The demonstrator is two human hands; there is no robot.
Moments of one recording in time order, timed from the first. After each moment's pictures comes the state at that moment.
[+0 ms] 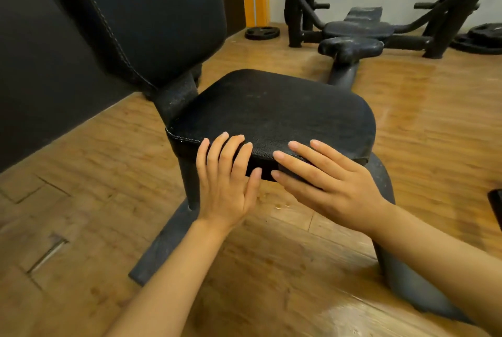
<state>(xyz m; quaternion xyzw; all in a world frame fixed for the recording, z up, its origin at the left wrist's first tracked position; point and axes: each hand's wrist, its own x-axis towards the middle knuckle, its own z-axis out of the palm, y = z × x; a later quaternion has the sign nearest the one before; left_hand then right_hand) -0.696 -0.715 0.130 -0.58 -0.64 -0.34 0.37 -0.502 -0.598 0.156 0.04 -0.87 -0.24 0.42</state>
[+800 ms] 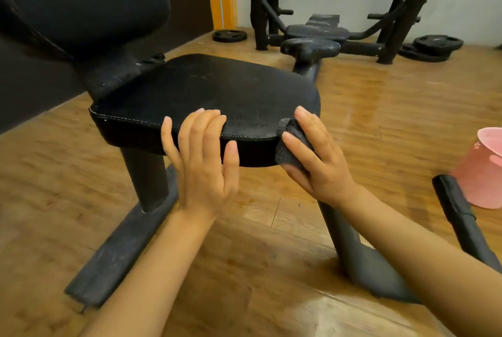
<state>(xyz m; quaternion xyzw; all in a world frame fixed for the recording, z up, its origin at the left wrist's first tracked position) -0.639 -0.679 0.132 -0.54 -0.63 -0.43 0.34 -0.468 -0.546 0.117 -0.01 -0.86 -0.10 0.51</state>
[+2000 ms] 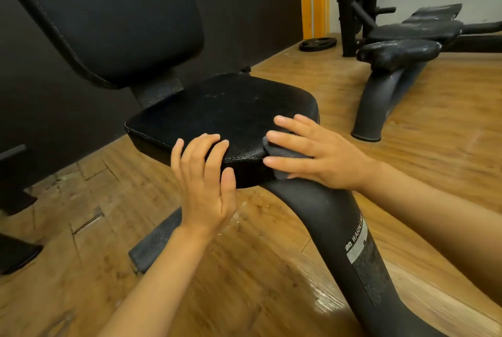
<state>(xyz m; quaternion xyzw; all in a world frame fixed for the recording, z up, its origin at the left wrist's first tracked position) -0.588 -0.652 0.123 -0.49 -0.68 -0.34 0.44 -0.479 -0.430 0.136 0.27 -0.84 -0.07 0.47</state>
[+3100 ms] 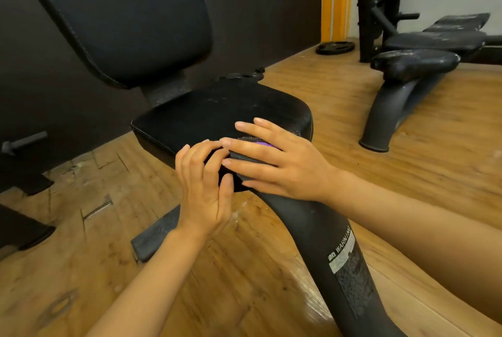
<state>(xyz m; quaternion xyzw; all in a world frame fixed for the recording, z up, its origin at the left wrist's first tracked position) -0.575 -0.650 0.126 -0.49 -0.70 -0.32 0.42 -0.491 -0.468 0.161 0.31 -0.82 -0.06 0.49</state>
